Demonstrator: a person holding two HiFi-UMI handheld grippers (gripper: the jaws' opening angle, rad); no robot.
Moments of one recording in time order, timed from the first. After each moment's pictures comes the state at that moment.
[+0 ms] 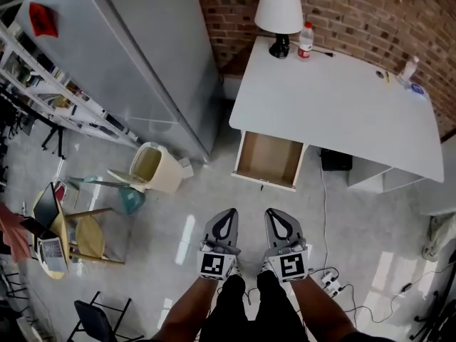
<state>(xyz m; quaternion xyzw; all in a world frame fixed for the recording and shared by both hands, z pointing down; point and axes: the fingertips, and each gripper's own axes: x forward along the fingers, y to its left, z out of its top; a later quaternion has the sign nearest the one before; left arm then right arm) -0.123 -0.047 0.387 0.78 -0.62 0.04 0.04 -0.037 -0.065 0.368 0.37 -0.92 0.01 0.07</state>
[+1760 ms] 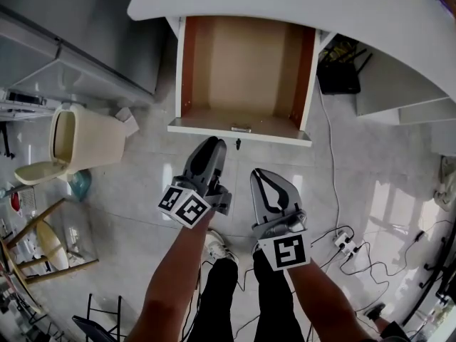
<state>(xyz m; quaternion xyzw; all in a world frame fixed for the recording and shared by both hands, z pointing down) -0.118 -0.199 0.752 0.79 -0.49 -0.17 0.33 -0.035 -0.141 0.685 0.44 -0.89 0.07 0.06</state>
